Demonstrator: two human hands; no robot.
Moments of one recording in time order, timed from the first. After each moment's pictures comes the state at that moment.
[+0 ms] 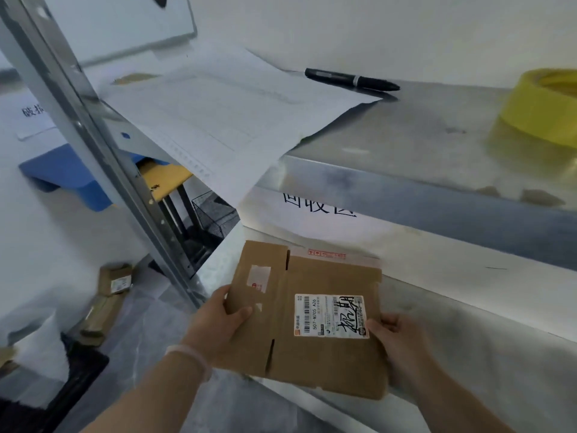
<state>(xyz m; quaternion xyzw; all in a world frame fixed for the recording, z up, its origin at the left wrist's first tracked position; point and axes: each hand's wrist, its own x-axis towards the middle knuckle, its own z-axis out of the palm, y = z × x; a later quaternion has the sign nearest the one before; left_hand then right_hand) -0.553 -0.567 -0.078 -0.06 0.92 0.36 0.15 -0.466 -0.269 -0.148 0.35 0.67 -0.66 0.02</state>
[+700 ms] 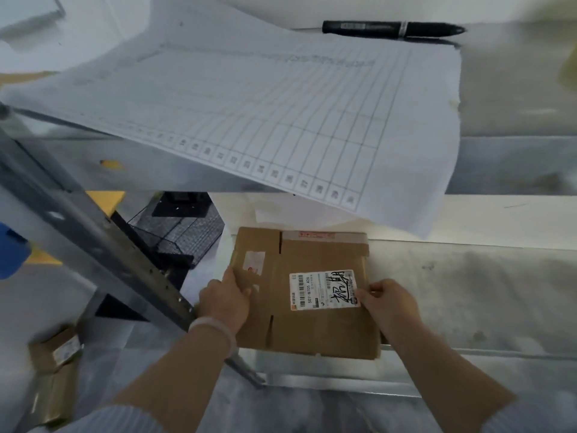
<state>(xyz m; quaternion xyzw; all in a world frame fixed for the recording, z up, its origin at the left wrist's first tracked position) -0.698 -0.596 -0.117 0.09 0.98 0.11 0.16 -0.532 -0.370 -0.134 0.50 0.78 -0.37 -0.02</state>
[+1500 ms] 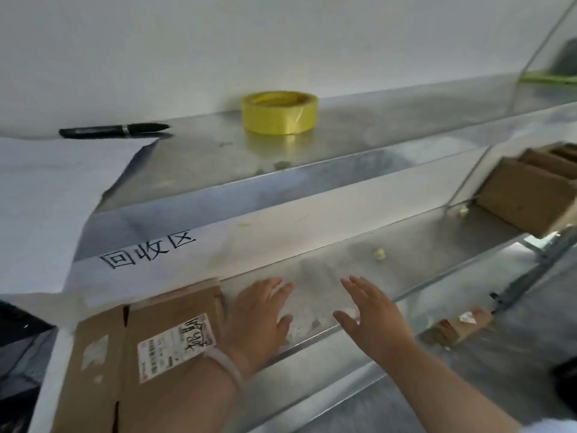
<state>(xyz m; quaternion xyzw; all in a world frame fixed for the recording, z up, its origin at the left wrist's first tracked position) -0.522 -0.401 -0.063 0.65 0.74 0.18 -0.02 -0.312 -0.294 -0.062 0.45 0.87 -0.16 -0.11</state>
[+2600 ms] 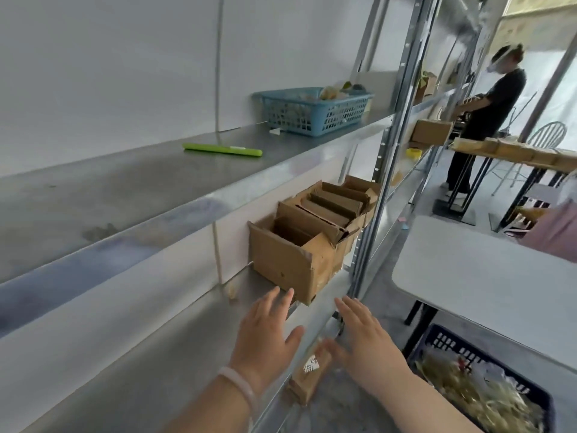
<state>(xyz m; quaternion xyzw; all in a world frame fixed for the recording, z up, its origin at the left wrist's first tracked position) -0.089 0.070 -0.048 0.77 0.60 0.21 0.09 0.115 0.049 -0.031 0.65 0.73 -0.15 -0.14</state>
